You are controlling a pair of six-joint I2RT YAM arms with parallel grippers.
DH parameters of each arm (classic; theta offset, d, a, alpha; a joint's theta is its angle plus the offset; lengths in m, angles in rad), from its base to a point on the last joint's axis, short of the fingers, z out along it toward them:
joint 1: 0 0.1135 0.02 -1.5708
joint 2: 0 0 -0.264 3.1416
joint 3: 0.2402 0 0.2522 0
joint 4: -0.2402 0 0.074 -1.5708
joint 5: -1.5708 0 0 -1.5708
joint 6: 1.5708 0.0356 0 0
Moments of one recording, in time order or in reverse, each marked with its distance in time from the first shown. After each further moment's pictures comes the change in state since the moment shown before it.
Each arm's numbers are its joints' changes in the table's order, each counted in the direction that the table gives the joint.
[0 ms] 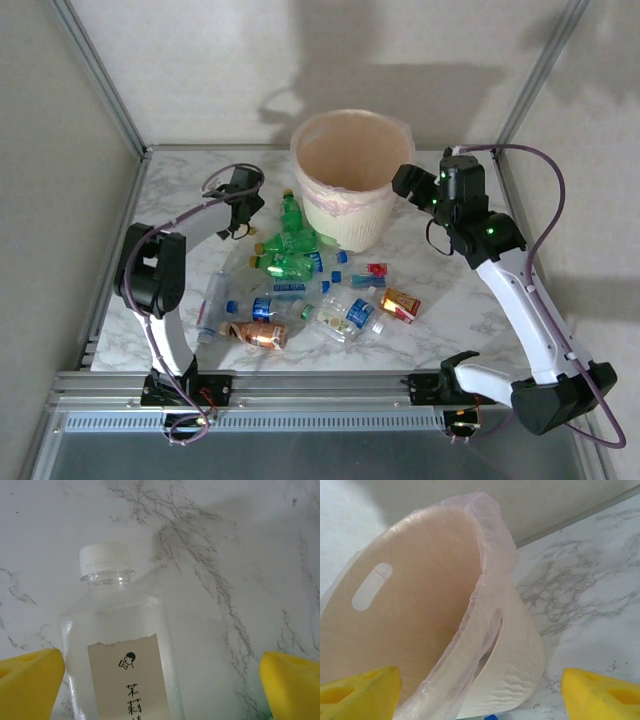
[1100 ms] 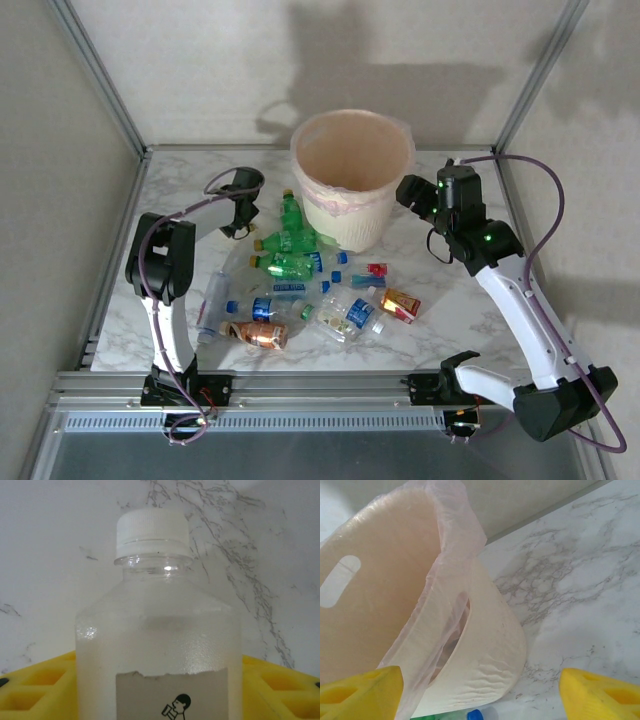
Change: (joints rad) left arm 0.027 0.116 0.062 -0.024 -0.012 0.001; right arm 0.000 -0.032 -0.077 -0.011 -0.051 0.025
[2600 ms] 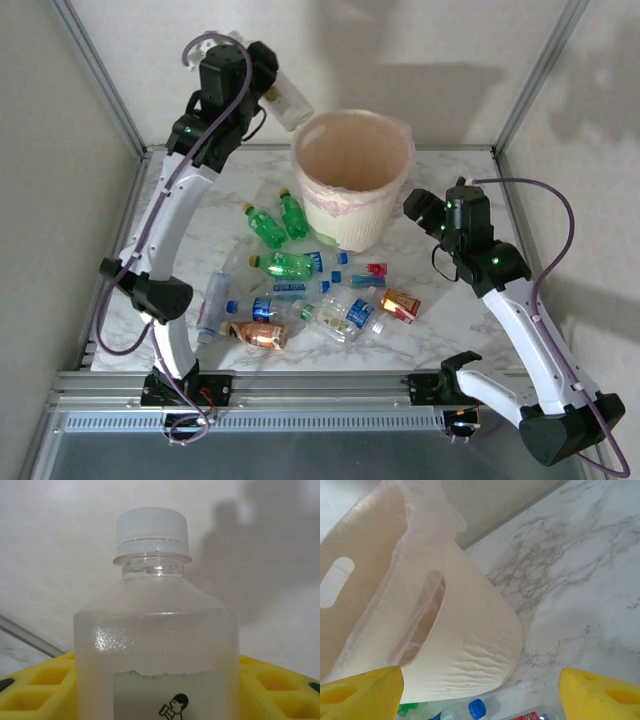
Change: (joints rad) left arm -0.222 -0.099 1.035 -0.116 -0.022 0.109; right arm -0.016 -0.142 -0.150 0.022 0.007 0.093
